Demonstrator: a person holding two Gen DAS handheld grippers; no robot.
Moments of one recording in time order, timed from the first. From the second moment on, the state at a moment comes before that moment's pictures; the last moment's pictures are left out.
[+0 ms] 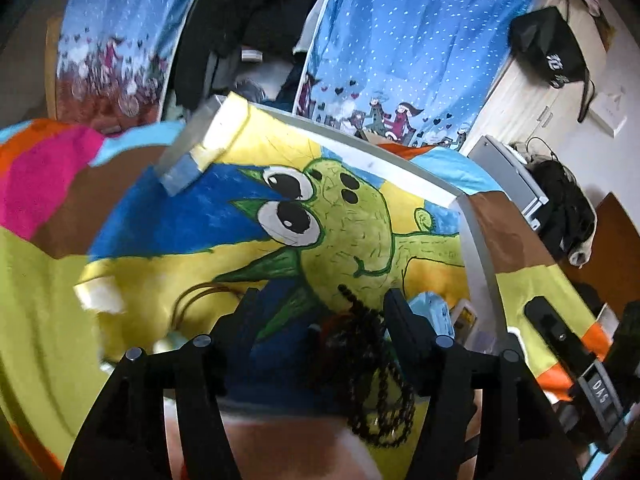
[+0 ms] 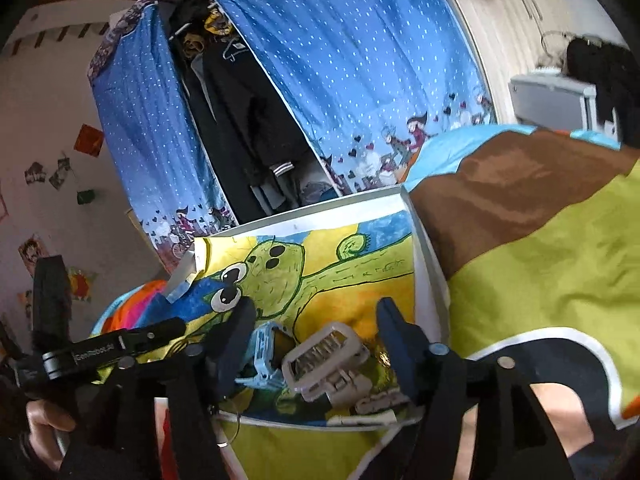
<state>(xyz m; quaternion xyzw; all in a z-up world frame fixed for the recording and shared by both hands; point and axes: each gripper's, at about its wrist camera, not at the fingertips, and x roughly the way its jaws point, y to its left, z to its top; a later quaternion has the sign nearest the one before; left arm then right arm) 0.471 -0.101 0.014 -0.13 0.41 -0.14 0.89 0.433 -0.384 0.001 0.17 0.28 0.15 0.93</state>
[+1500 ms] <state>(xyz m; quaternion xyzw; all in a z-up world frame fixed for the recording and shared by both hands) 0.227 -0.082 -0.036 0.01 0.38 -0.16 0.91 0.254 -0.344 -0.024 0.06 0.33 0.13 0.93</state>
